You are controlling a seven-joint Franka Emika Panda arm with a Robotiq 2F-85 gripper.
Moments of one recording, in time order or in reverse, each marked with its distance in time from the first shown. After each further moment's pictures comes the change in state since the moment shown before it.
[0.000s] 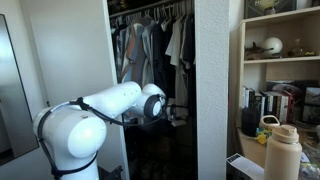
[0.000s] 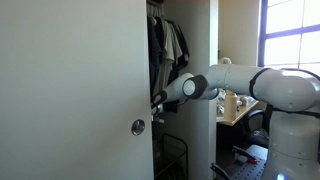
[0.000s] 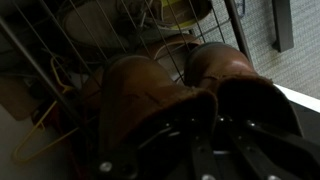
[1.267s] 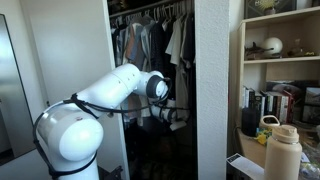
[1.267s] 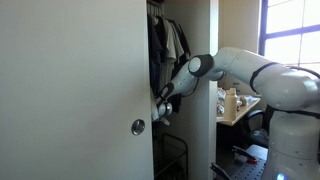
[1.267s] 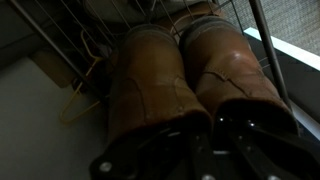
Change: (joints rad) arm -0.121 -0.307 0.056 -0.628 0.066 0.554 0.004
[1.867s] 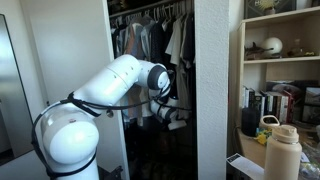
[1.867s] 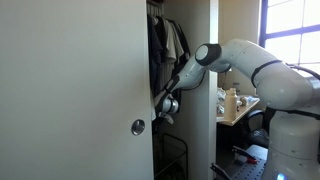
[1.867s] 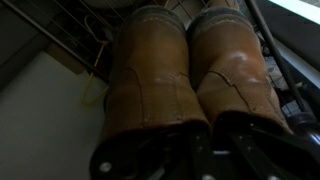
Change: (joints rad) arm -0.133 -0.144 0.107 -0.254 0.127 0.195 0.000
